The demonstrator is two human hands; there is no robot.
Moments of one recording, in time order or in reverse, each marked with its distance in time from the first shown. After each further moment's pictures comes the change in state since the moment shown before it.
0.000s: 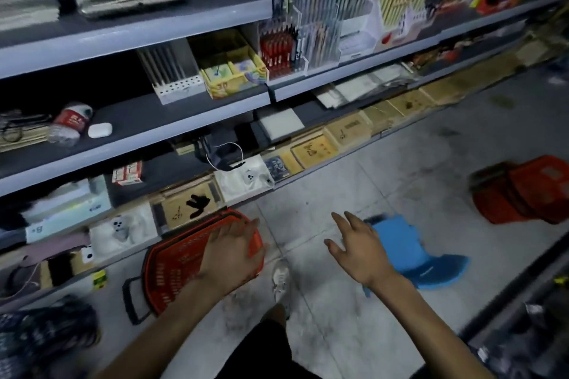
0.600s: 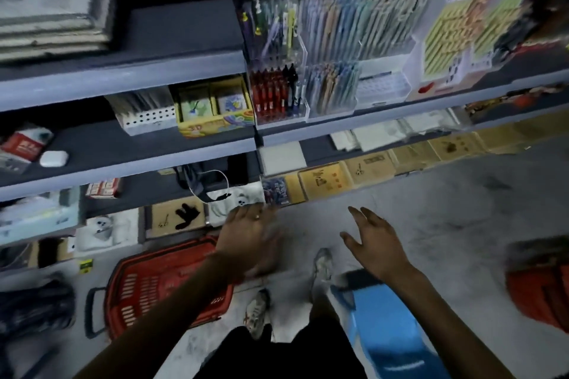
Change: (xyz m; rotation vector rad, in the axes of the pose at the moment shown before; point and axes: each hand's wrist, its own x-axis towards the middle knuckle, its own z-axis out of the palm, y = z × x) left_hand 0.278 0.100 -0.066 0.030 -0.001 -0.115; right_hand 0.287 0.137 -0.143 -0.051 -0.090 -0.146
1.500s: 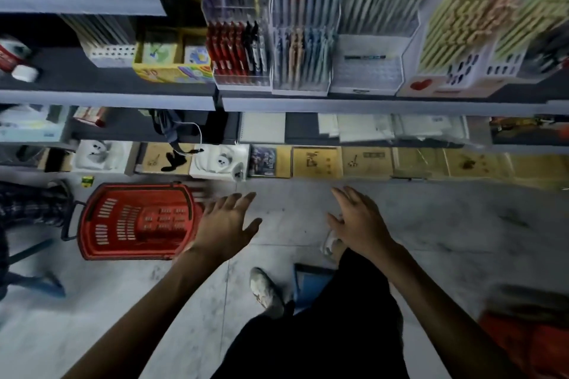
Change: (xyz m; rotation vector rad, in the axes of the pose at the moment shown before) left_hand 0.043 0.181 0.038 -0.160 -0.080 -0.416; right_hand 0.084 0.169 -0.058 -0.144 -0.104 -0.350
